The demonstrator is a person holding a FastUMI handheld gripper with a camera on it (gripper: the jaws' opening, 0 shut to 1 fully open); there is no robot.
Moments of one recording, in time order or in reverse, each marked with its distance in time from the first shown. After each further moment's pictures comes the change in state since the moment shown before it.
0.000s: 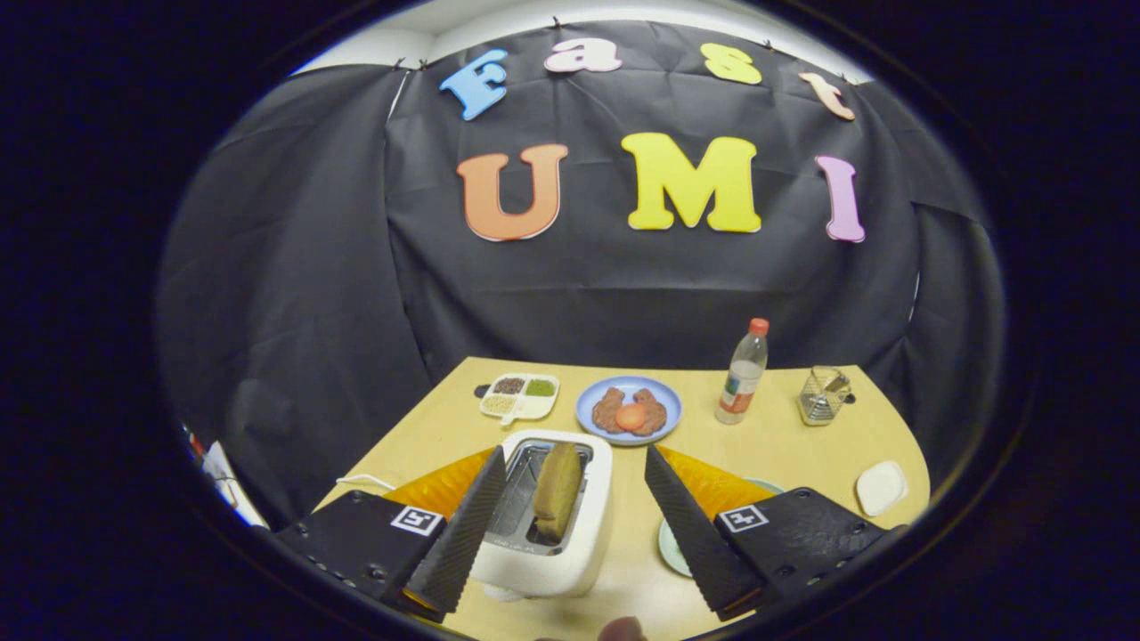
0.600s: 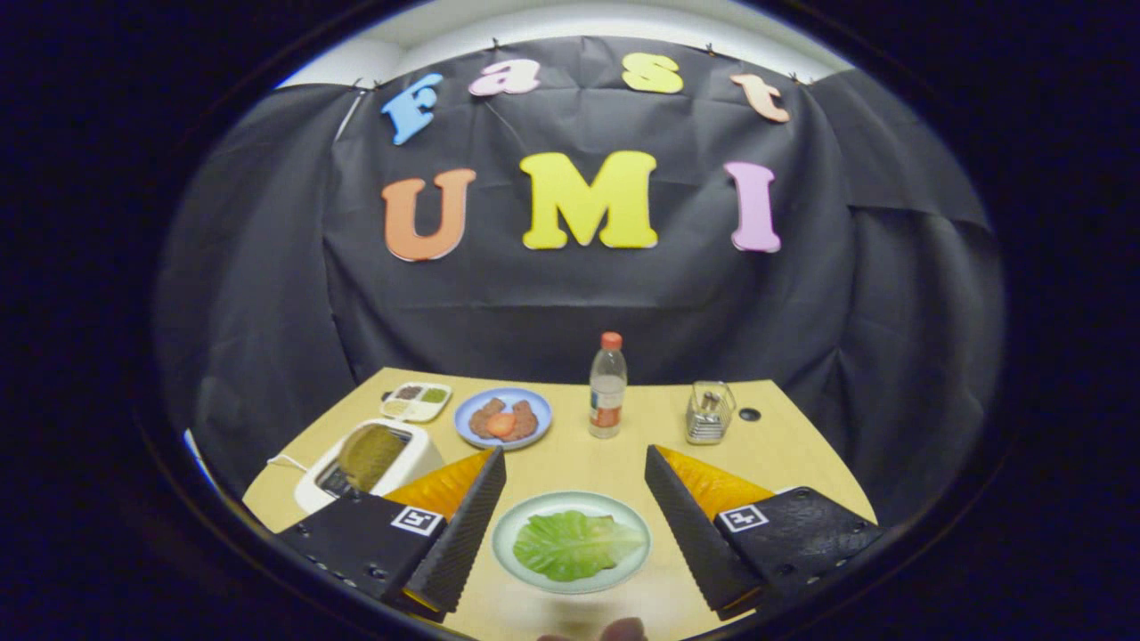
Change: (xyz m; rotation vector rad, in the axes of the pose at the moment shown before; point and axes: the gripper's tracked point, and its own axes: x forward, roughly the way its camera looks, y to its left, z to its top) arm -0.064 -0.176 0.030 -0.001 -0.127 -0.122
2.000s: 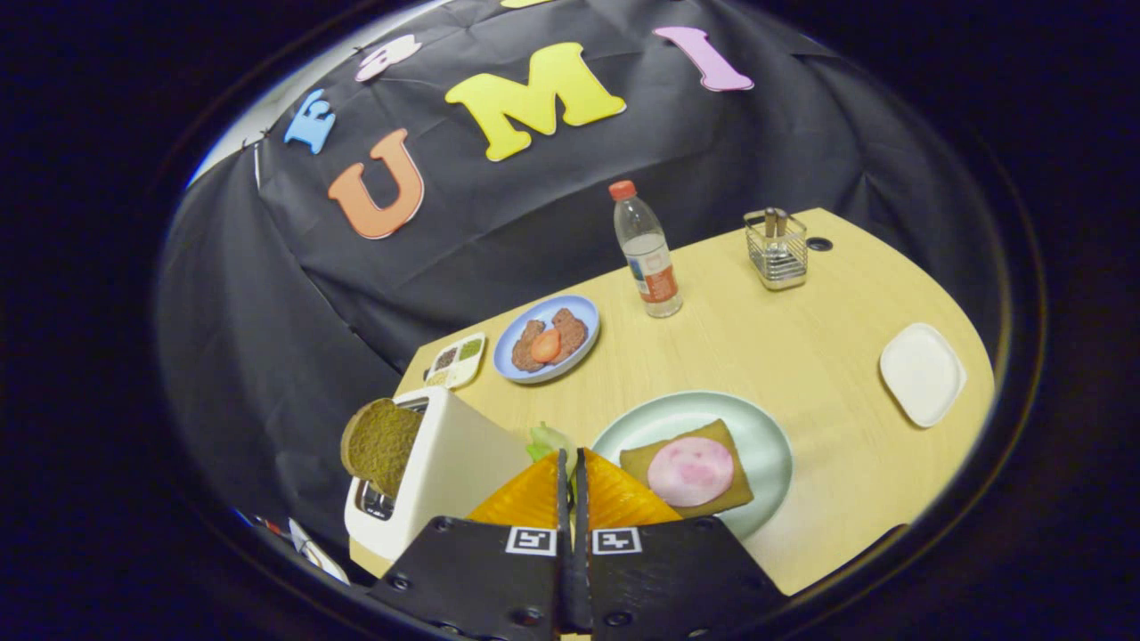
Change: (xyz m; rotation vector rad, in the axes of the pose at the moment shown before) arm 0.077 0.023 -0.121 0.405 0.360 0.112
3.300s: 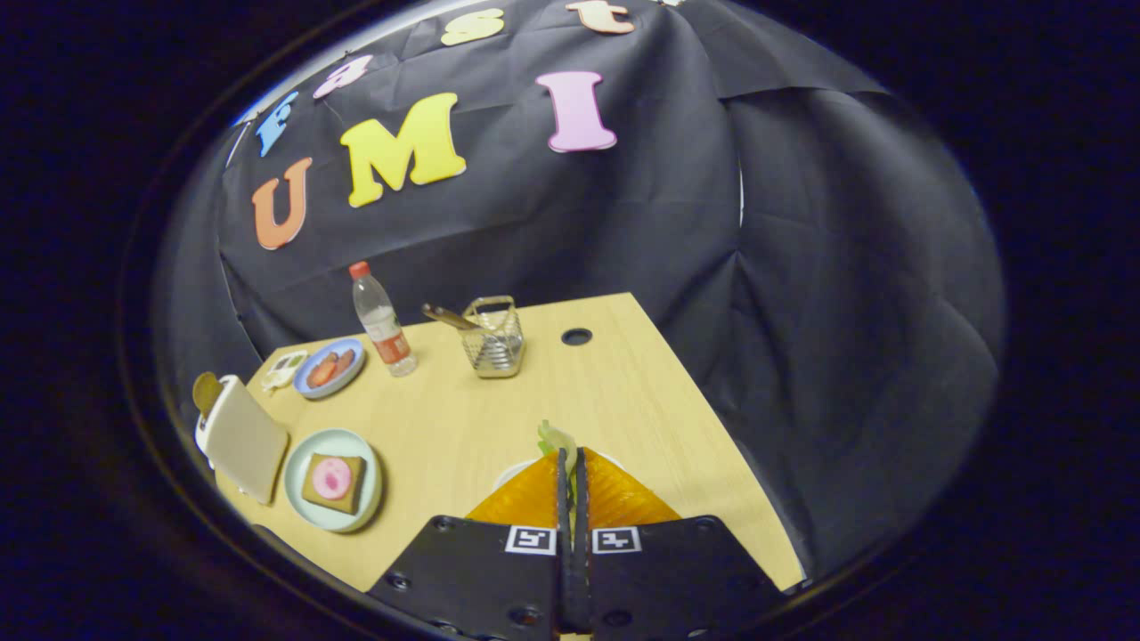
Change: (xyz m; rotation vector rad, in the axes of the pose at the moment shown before) arm -0.114 -0.333 0.128 -0.160 -0.198 -0.297
